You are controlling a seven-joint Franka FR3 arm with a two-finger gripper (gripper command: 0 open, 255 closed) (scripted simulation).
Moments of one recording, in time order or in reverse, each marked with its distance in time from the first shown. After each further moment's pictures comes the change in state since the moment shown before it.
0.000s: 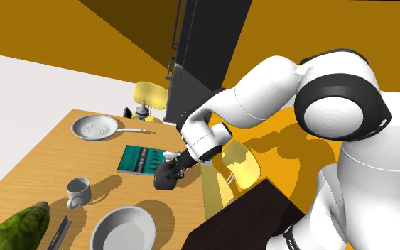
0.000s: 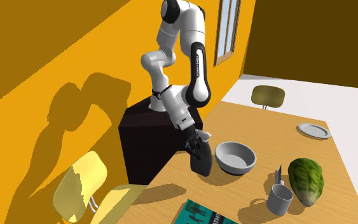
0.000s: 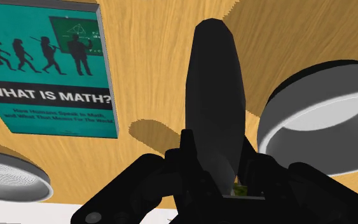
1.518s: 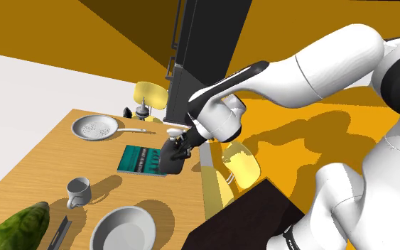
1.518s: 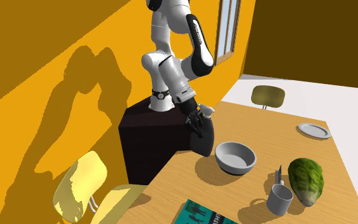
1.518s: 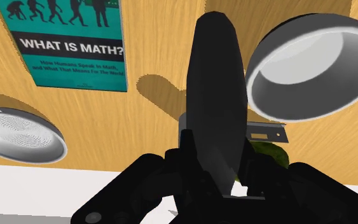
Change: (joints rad) arm 0.079 -0.368 -0.085 -0.145 -0.501 0.111 0.434
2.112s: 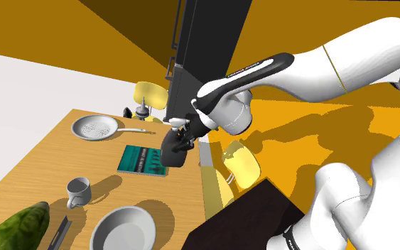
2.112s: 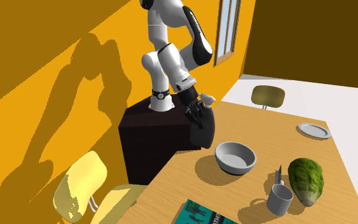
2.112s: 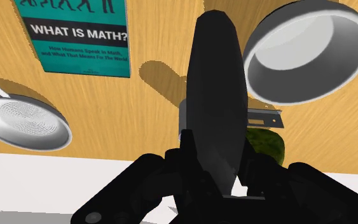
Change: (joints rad) arm 0.017 -0.144 -0.032 -0.043 -0.284 0.017 0.245
